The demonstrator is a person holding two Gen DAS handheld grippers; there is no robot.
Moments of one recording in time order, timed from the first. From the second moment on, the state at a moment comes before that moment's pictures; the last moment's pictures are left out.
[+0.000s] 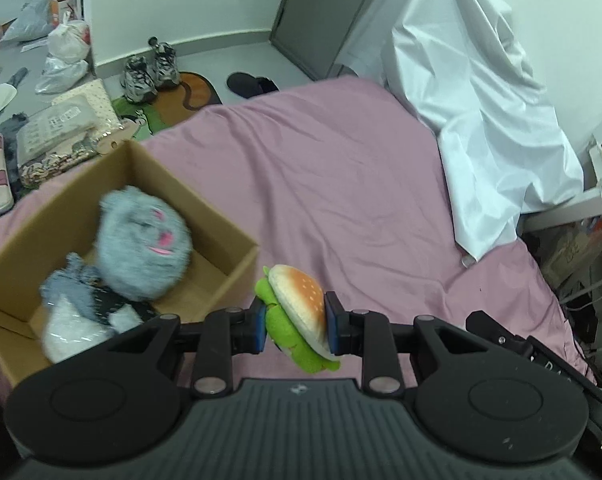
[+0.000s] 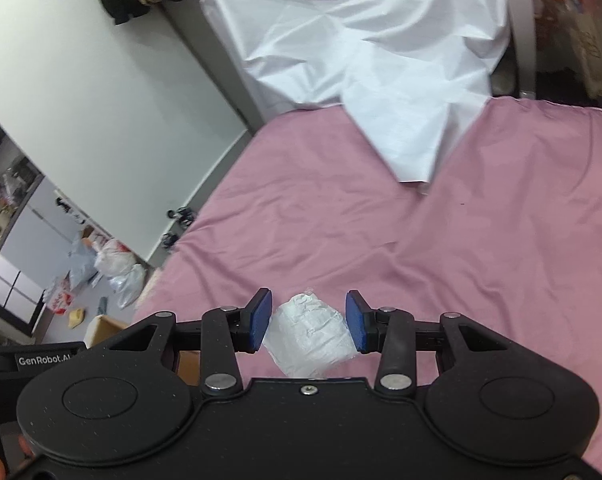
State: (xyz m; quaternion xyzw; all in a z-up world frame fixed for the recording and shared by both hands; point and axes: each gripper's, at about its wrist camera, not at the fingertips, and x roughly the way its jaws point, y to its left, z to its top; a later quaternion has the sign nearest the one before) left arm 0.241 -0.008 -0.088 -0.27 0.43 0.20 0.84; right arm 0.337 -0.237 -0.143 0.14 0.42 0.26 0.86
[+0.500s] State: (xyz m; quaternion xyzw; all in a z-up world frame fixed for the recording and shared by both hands) left arm 0.187 0.058 -0.062 -0.30 0.40 0.24 0.83; right arm 0.300 -0.180 -0.129 0.12 0.42 0.33 0.84
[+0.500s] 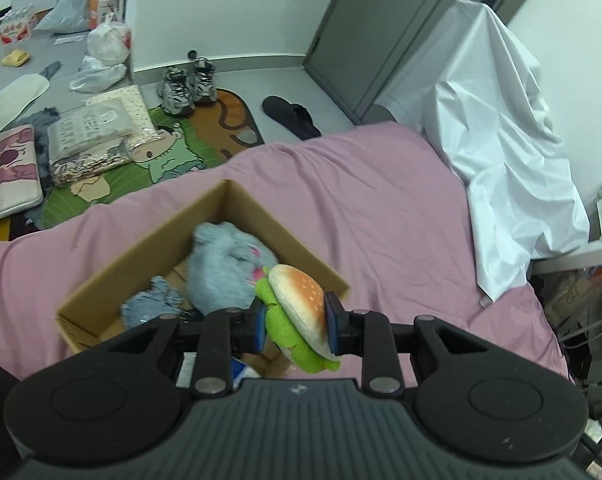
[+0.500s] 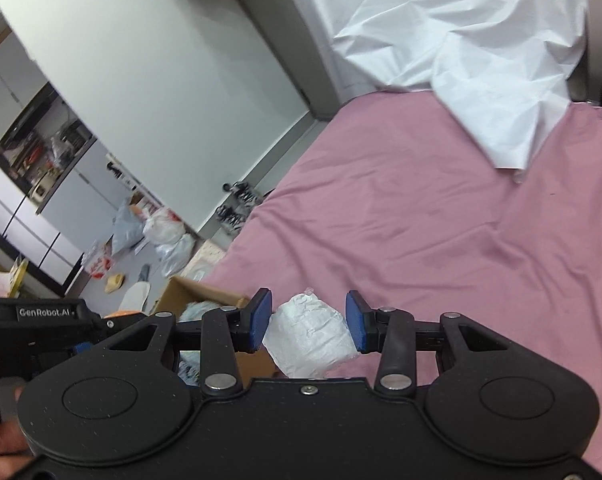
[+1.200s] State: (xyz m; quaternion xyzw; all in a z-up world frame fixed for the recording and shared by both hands) left arm 0.149 0.135 -0.084 -0.35 0.42 0.24 0.80; right arm 0.261 -0.100 -0.115 0.05 0.41 0.38 0.83
